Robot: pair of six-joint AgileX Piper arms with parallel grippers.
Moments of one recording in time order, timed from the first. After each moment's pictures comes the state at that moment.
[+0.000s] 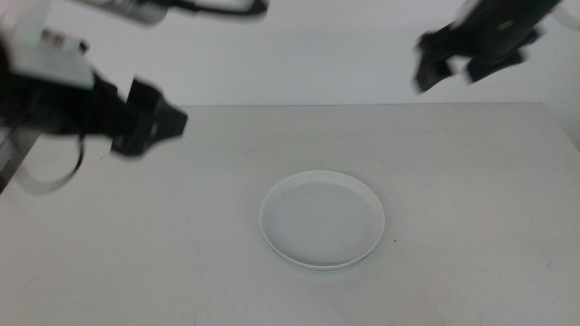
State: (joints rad) left arm -0.42 1.08 -1.16 -0.10 0.83 0.16; right arm 0.24 1.81 -1.86 0.11 1.20 -0.06
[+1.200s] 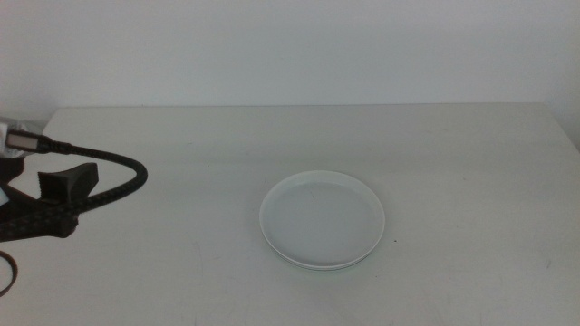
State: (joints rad) left arm 0.00 0.78 -0.50 -0.93 0.21 1.00; right arm 0.00 0.65 -0.51 0.11 0.23 -0.15
